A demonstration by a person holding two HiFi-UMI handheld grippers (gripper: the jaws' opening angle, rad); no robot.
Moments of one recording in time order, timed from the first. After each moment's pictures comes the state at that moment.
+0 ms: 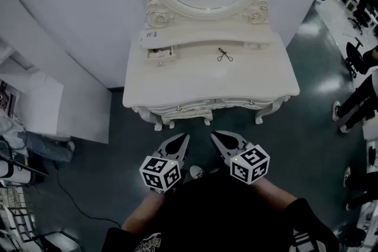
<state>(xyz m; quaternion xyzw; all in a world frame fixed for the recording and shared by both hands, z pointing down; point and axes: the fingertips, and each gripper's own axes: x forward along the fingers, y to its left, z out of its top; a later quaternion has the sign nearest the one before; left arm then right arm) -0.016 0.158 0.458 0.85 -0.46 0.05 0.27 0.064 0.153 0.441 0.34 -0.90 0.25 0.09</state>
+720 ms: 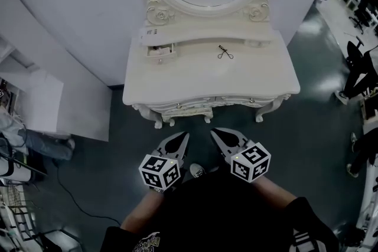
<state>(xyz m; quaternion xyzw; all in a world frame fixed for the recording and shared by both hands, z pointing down) -0.016 0.161 0.459 0.85 -0.46 0.06 0.27 0.064 0.151 0.437 0.34 -0.91 0.24 0.08</state>
